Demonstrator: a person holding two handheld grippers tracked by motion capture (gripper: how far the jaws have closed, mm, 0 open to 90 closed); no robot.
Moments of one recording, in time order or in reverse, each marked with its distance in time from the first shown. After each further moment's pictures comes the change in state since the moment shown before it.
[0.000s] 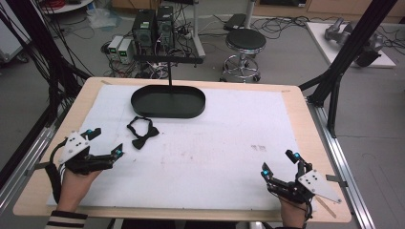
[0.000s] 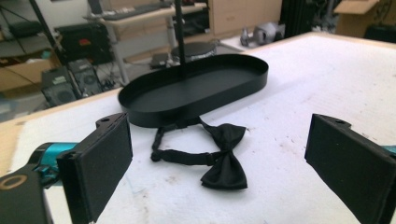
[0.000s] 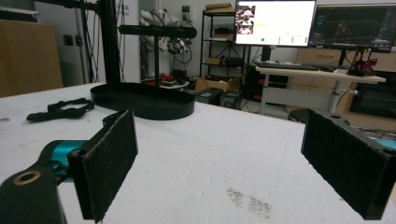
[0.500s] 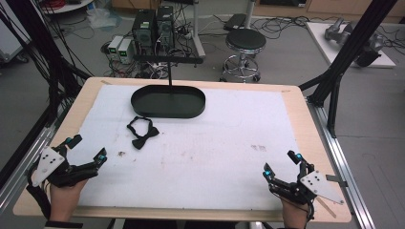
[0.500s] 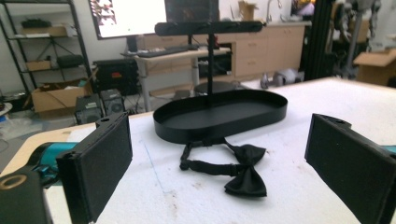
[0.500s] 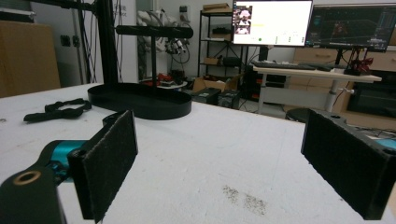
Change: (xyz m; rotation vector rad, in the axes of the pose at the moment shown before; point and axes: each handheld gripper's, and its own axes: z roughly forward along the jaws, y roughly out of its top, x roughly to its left) left arm 0.005 -0.024 -0.046 -0.191 0.123 -0.027; right arm -0.003 0.000 -0.006 -0.003 -0.016 0.008
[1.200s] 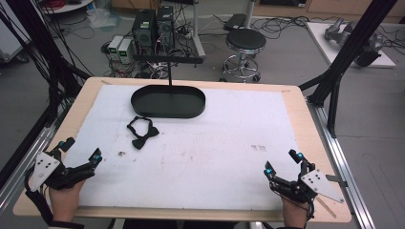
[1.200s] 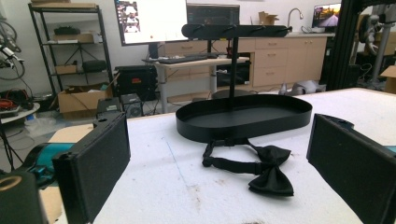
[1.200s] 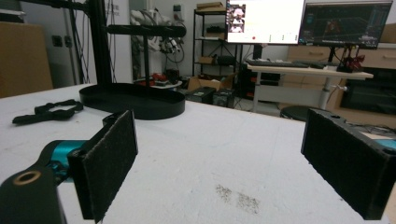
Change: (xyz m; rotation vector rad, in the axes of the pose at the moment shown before) left arm 0.010 -0.021 -0.009 -0.077 0.090 -0.043; right arm -0.003 0.000 0.003 0.000 -0.016 0.000
